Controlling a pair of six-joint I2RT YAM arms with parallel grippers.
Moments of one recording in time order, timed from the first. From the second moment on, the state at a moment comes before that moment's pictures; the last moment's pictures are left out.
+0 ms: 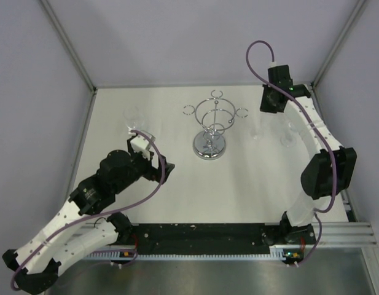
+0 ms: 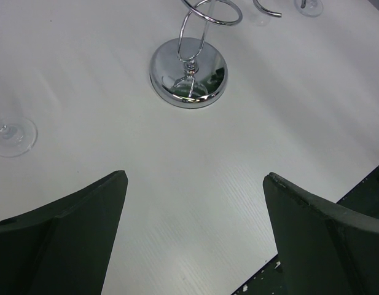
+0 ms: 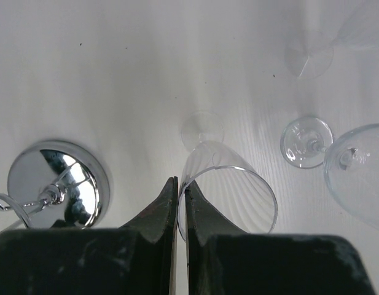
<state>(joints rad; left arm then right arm) -0.77 0.64 0.86 -0.55 -0.10 -0.20 0.19 1.70 1.65 -0.81 0.17 0.31</state>
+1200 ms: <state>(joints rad) -0.72 0.66 0.86 -0.55 -0.10 -0.18 0.19 1.80 1.87 -0.87 0.15 0.28</state>
